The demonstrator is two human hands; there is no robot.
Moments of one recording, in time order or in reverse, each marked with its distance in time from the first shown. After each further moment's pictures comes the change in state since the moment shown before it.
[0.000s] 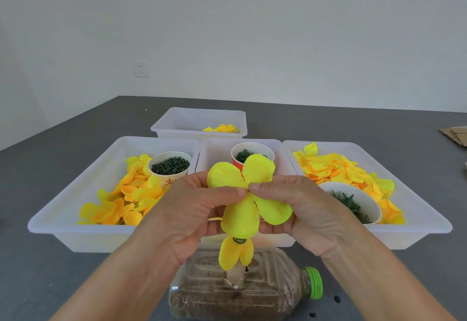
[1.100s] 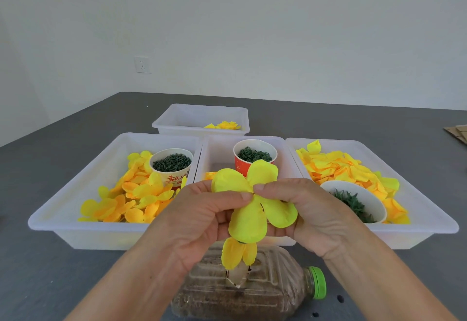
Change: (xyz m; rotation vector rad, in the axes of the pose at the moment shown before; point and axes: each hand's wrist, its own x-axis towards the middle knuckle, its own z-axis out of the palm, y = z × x) left_hand 0.004 -0.012 0.000 -0.128 -0.031 -0.053; right_hand 0.006 0.006 -0.001 0.064 0.032 0.075
